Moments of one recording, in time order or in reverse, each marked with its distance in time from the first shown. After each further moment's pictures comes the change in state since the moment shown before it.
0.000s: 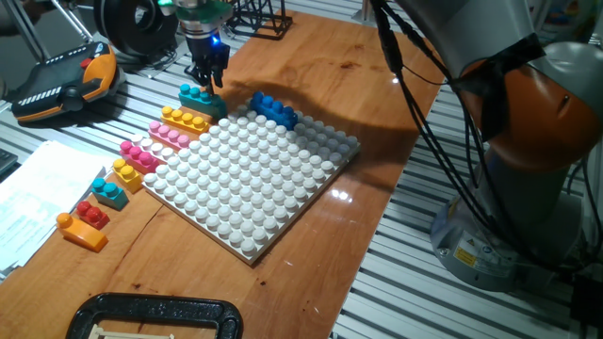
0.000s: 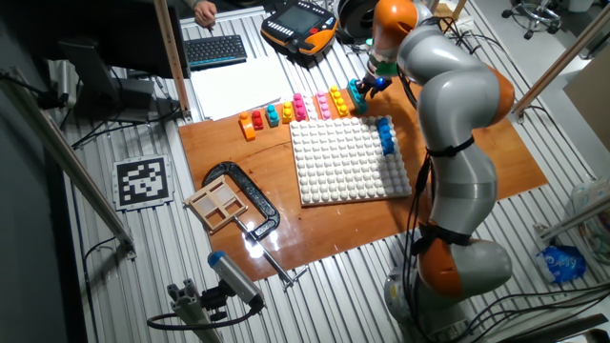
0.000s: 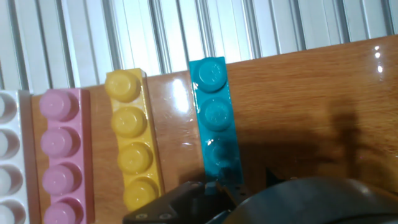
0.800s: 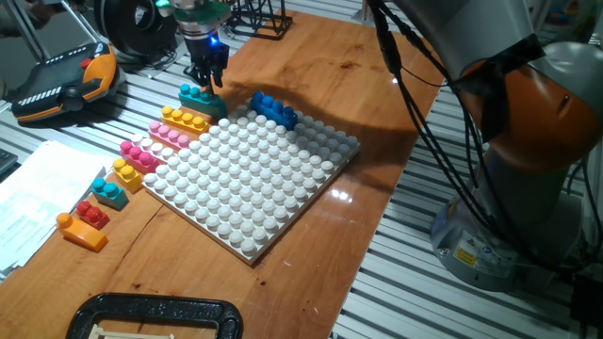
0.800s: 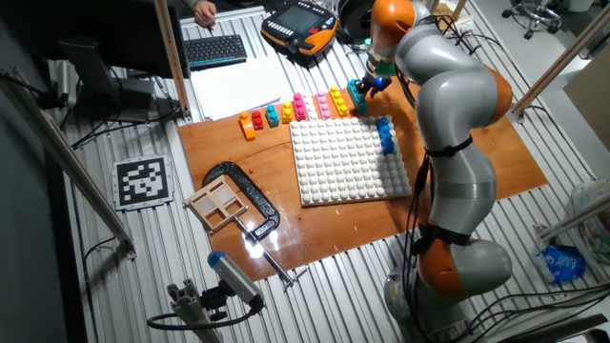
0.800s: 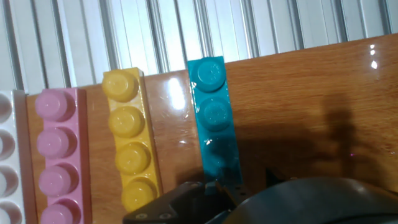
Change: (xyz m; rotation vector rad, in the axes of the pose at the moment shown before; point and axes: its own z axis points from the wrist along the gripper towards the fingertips) arm 0.000 0.001 0.000 -0.007 -0.019 0.014
